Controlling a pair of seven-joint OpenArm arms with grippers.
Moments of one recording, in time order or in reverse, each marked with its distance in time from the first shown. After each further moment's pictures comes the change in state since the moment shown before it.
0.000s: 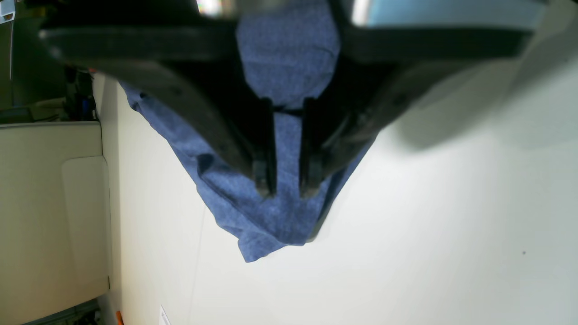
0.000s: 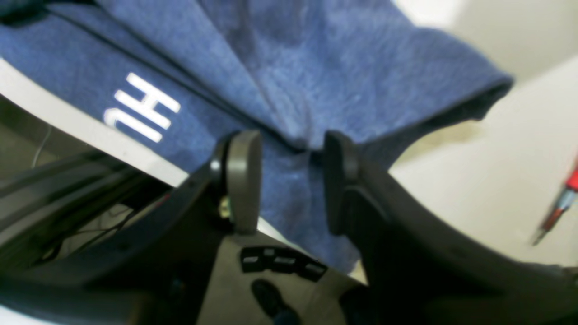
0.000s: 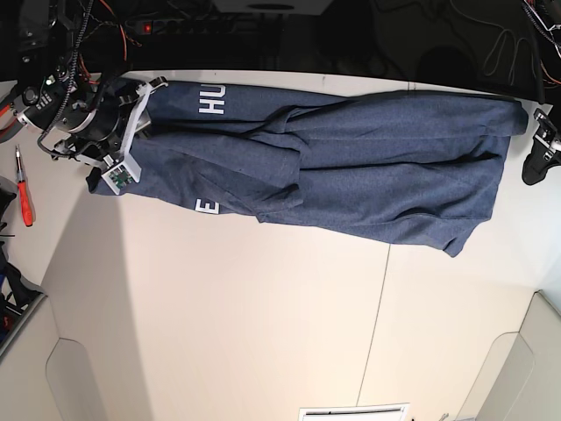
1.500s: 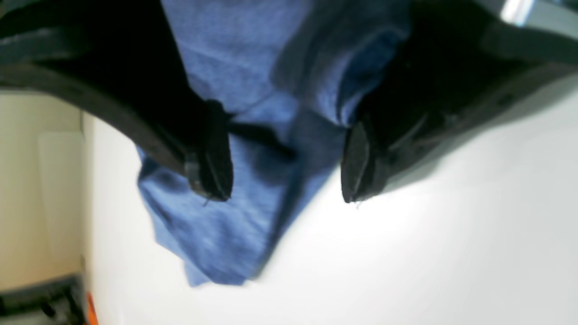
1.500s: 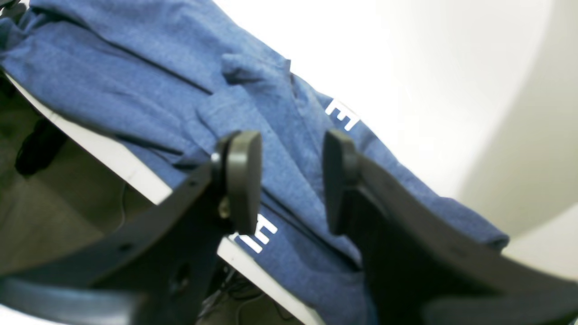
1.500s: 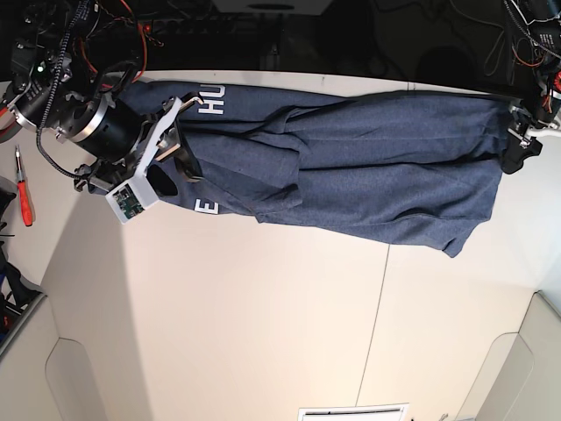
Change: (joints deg) left arm -1.0 2.0 7.9 -11.0 8.5 -1.2 -13.8; right arm 0.3 -4.3 0.0 9.2 11.2 0.2 7.3
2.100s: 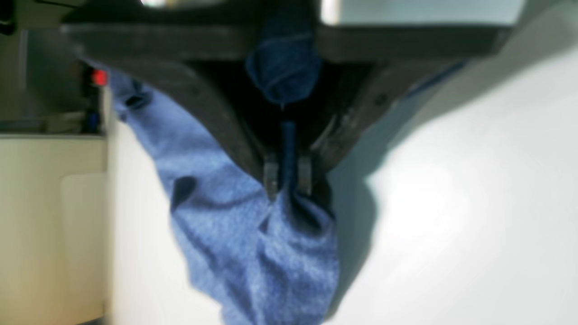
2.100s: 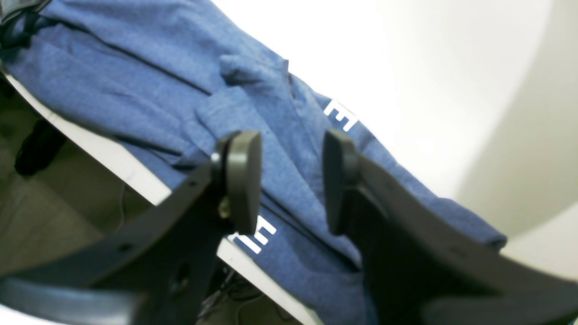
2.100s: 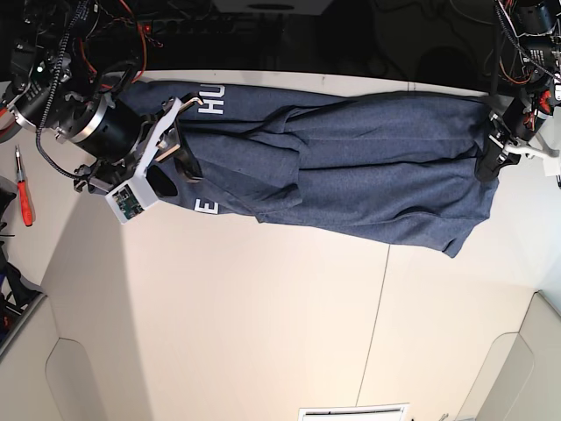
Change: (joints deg) left arm -2.3 0.4 4.5 -0.1 -8.1 0.7 5.1; right arm 0.0 0.0 0.0 0.0 0.0 0.0 0.0
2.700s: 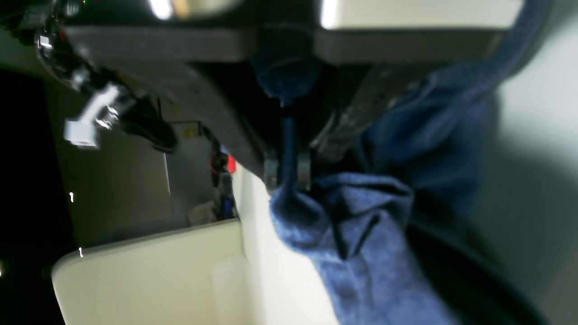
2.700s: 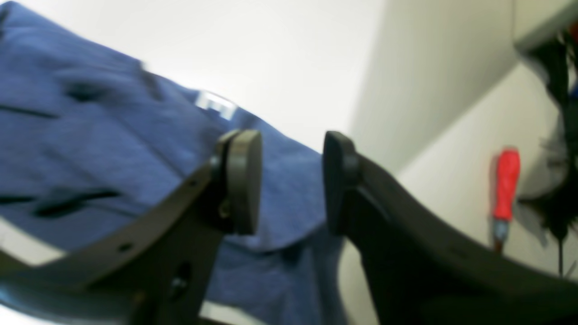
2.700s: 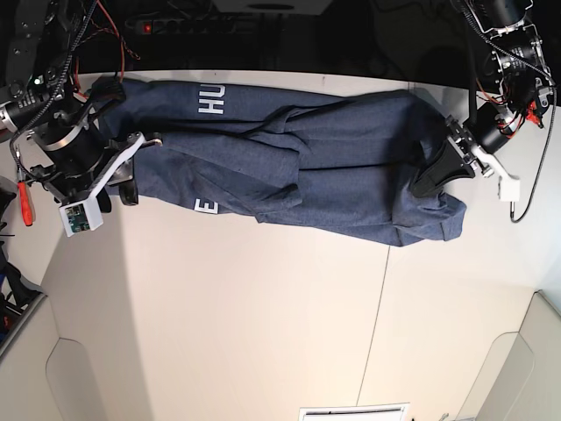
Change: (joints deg) left arm 0.8 10.7 1.7 19.8 -18.5 0.4 29.2; right arm 1.2 0.0 6.5 -5.9 -12.8 -10.1 6.8
